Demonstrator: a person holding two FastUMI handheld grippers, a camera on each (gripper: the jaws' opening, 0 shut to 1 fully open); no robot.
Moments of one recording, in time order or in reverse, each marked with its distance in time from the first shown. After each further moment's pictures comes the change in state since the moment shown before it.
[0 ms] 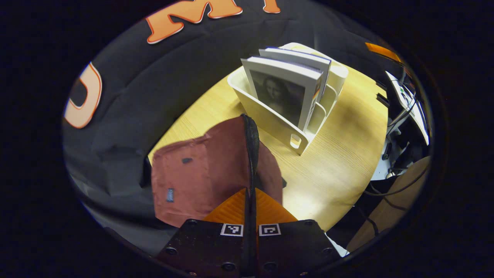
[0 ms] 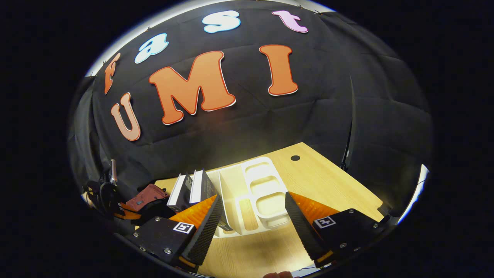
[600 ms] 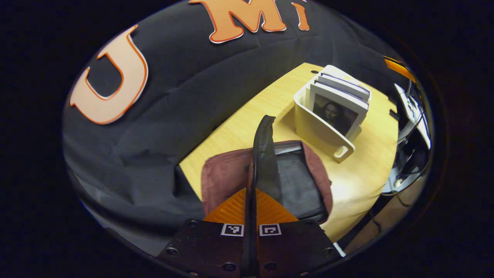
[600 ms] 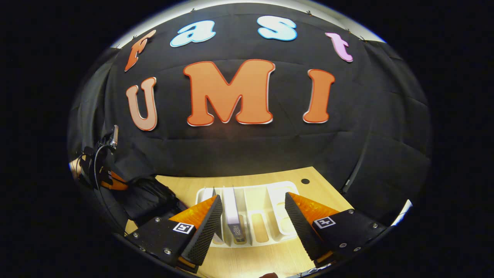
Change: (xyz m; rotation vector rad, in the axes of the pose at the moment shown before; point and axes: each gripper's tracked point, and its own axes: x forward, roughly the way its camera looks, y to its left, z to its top) left arm -0.023 0.139 -0.012 -0.111 -0.096 0.006; right arm 0.008 0.121 0.063 -0.245 -0.007 0.035
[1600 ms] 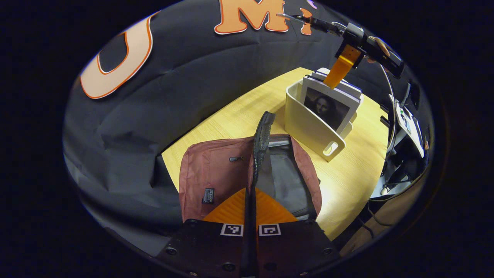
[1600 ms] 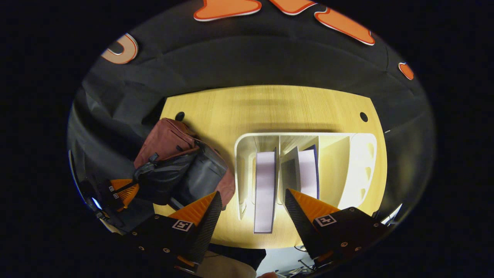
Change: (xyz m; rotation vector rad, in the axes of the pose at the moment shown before) left arm 0.022 -0.013 -0.042 -0.048 -0.028 -0.061; right arm 0.118 0.121 -0.120 -0.073 0.958 0.148
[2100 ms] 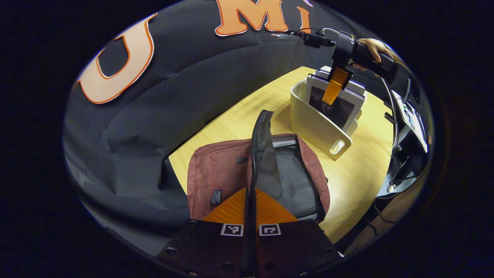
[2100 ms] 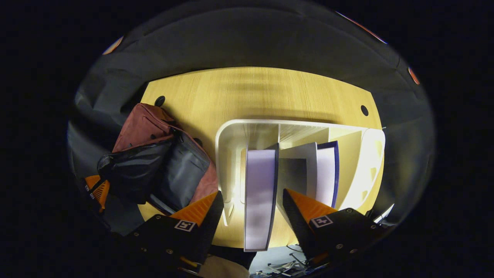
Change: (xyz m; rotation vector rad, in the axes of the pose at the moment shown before) left arm -0.006 0.013 0.003 0.034 -0.012 0.052; right arm 0.049 -0.015 0.000 -0.011 0.082 -0.090
